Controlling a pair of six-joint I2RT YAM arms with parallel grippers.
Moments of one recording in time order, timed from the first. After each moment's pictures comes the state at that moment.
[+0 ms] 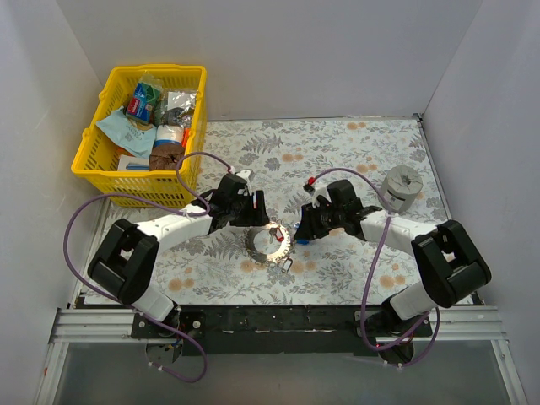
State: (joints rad) left arm -0.60 1.55 0.86 -0.13 0.10 -0.53; right arm 0.54 1.49 0.70 -0.01 -0.55 0.23
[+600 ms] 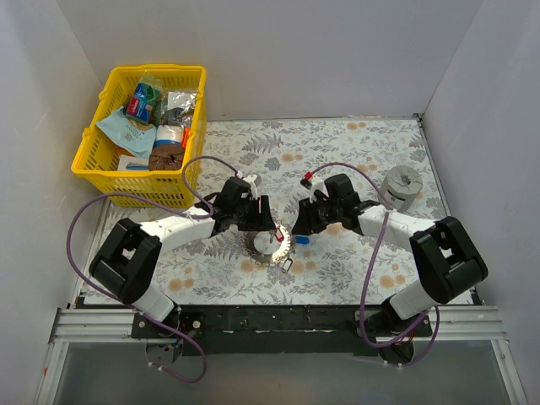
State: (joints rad) left arm -0.63 1.55 0.85 -0.08 0.22 -0.56; right arm 0.54 1.50 0.75 -0.04 -0.56 0.21
